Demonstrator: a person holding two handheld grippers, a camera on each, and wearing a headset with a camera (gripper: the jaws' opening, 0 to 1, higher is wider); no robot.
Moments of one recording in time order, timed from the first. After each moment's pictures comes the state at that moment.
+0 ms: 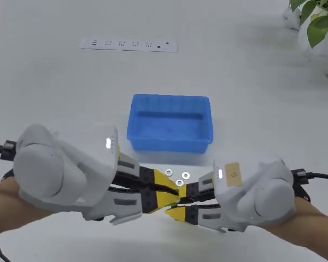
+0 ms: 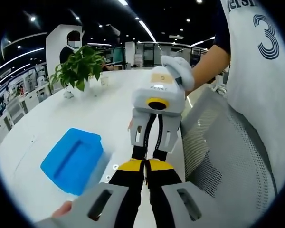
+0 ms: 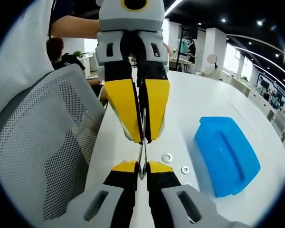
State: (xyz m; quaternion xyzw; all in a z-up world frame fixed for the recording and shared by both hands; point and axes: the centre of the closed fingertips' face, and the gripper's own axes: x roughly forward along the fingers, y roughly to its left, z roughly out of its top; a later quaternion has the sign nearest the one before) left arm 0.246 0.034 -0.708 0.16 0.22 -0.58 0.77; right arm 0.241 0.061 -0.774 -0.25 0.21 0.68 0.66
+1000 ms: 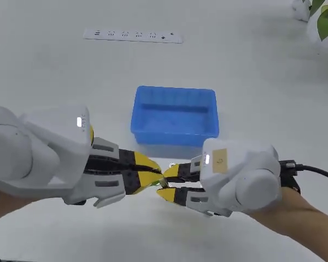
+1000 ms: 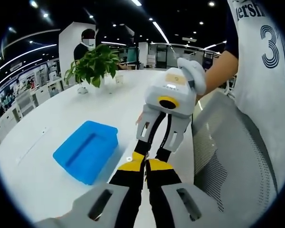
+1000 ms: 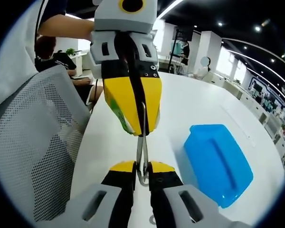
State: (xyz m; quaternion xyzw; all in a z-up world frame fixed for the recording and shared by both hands) left arm 0.262 0.058 -0.707 0.15 0.22 -0.54 0.79; right arm 0.264 0.080 -0.773 -0.26 0.19 0.65 0.69
